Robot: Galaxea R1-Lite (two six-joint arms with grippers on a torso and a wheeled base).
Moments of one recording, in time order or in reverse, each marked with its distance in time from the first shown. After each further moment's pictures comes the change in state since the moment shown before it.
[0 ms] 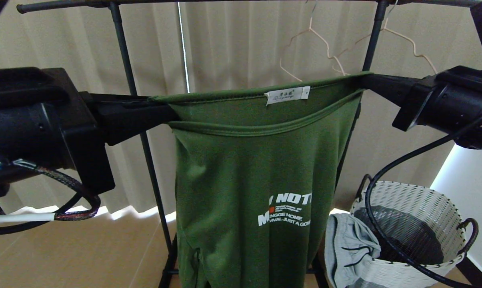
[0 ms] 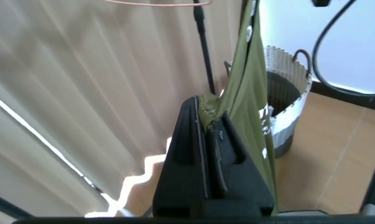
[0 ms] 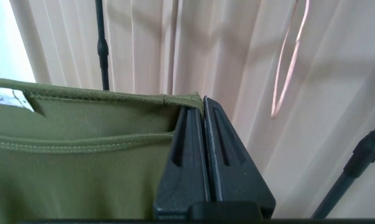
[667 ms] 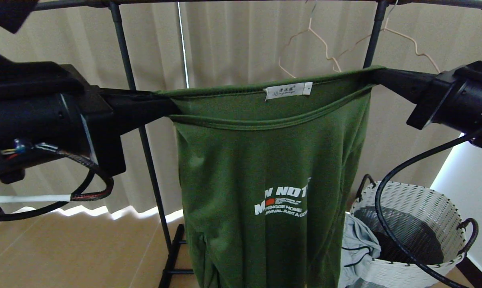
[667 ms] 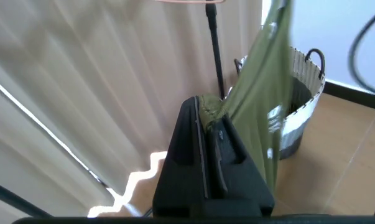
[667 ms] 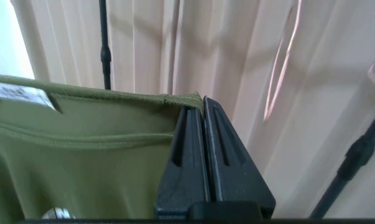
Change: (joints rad) left arm 0.048 0.031 -0.026 0.006 -0.002 0.002; right arm 0.002 -0.037 0.011 0.002 0.000 -0.002
